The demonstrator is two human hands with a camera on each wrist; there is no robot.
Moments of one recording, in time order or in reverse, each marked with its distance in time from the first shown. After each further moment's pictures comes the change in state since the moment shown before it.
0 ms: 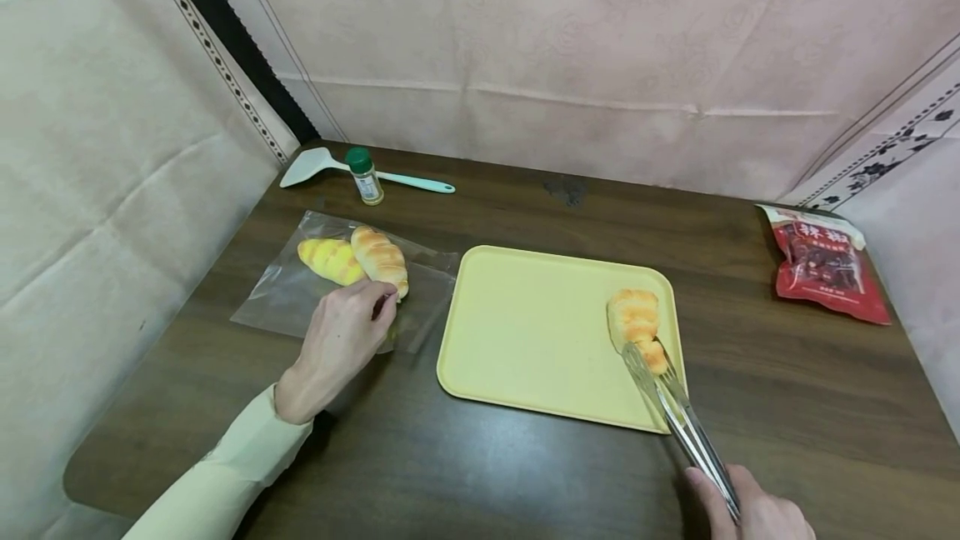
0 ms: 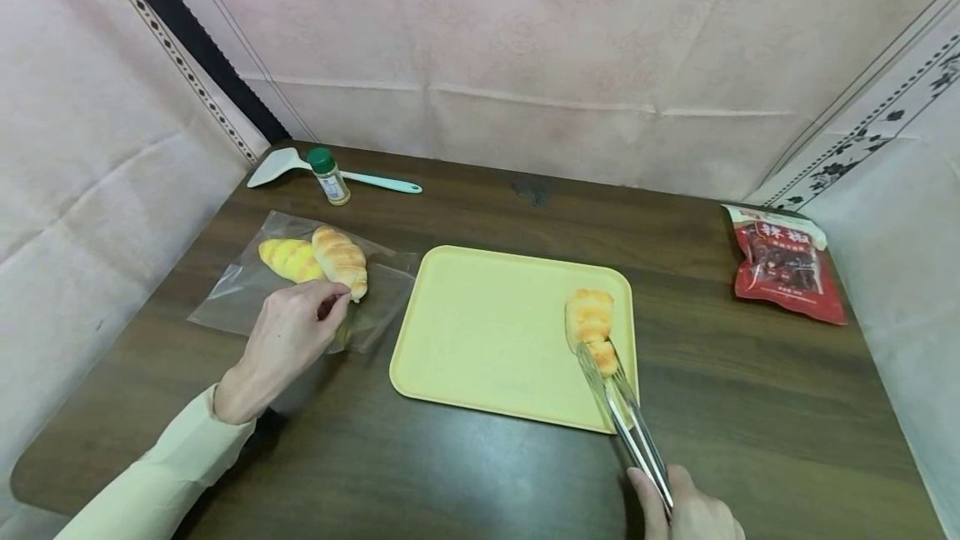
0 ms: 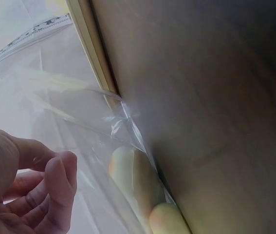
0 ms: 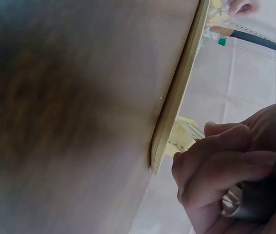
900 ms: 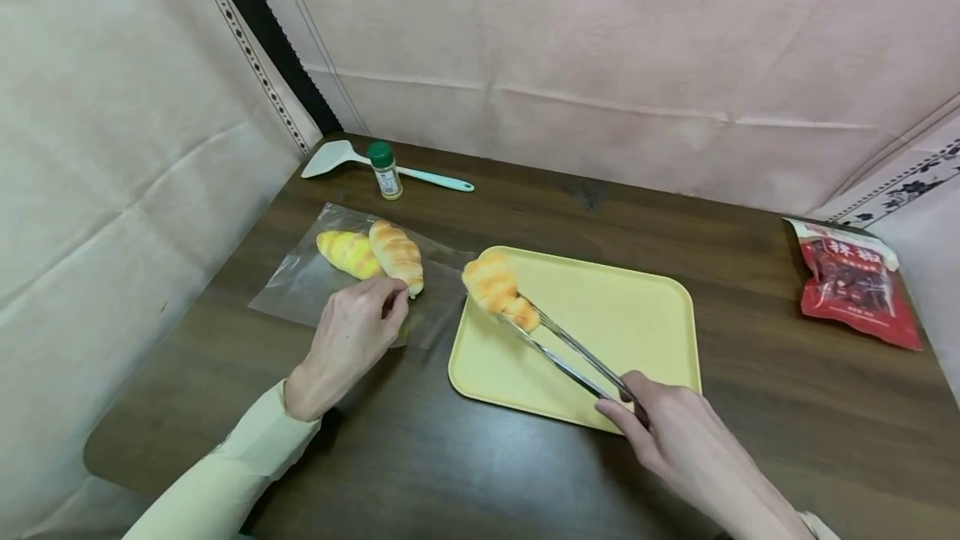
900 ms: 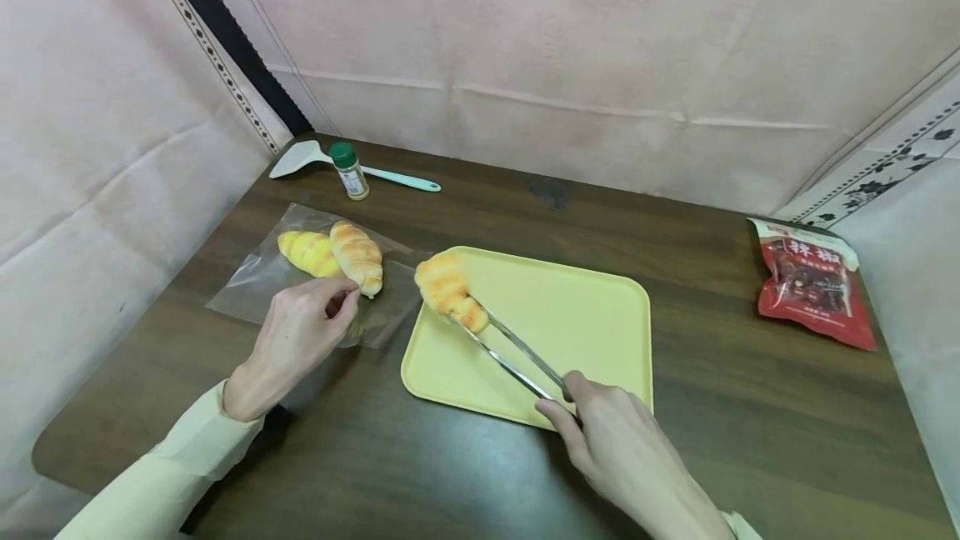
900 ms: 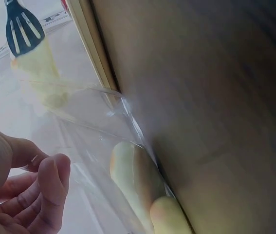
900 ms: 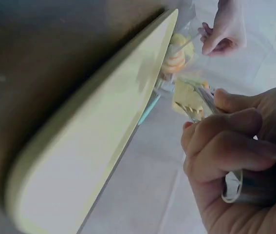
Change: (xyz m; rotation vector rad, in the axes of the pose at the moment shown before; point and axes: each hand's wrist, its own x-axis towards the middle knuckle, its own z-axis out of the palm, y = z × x) left_hand -0.003 0.004 -0.007 0.029 0.070 0.022; right_hand 0.081 -0.095 -0.022 0.132 -0.155 -0.676
